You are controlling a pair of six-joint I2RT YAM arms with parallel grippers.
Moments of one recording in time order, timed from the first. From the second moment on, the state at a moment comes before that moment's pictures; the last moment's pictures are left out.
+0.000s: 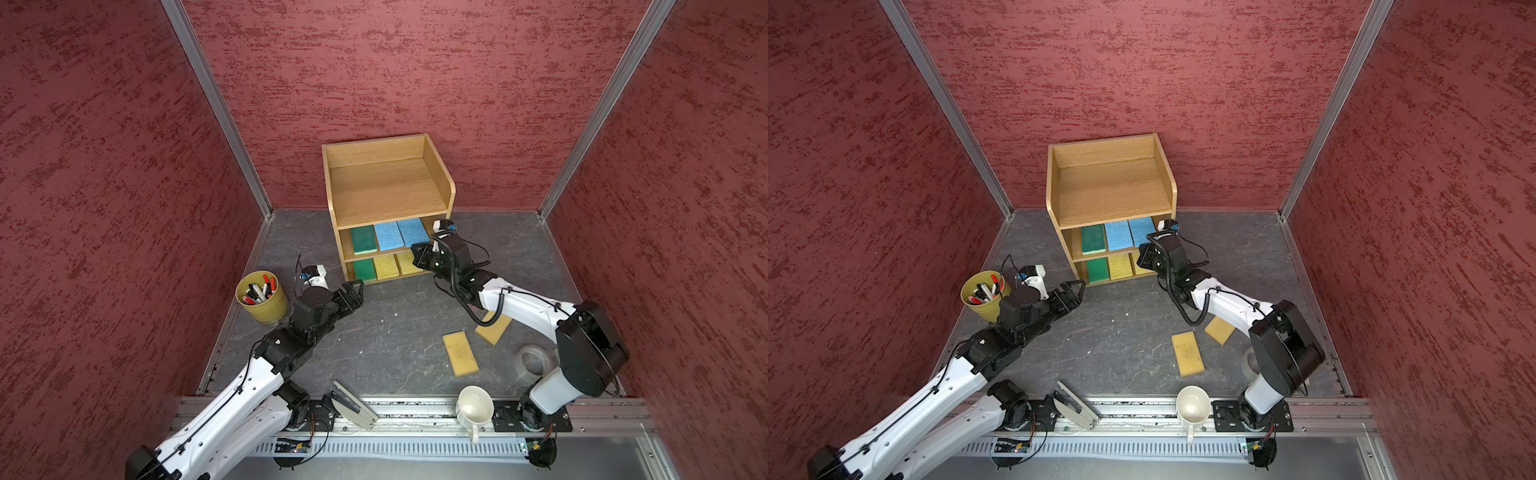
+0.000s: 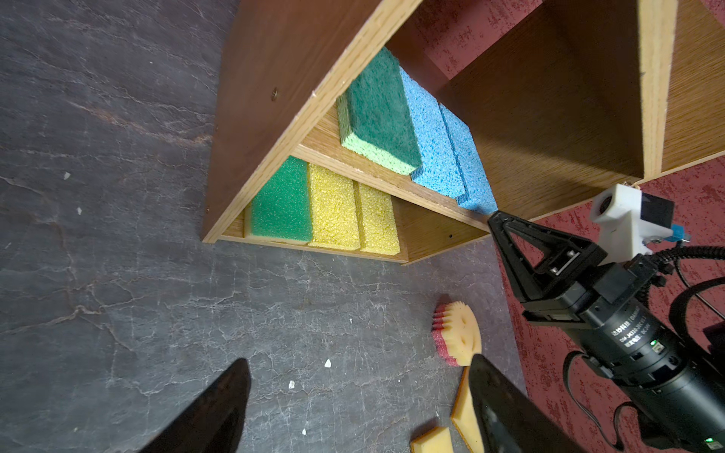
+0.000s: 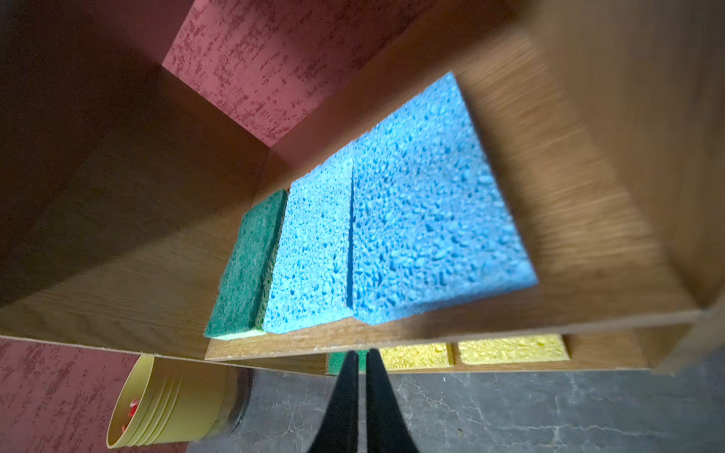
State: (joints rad) left arm -0.56 0.72 0.58 -0.30 -0.16 -0.91; right arm 0.63 1.61 1.05 0.21 0.02 0.80
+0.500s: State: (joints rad) left arm -0.56 0.72 0.58 -0.30 -0.16 -0.91; right arm 0.64 1.65 1.06 0.21 0.01 0.80
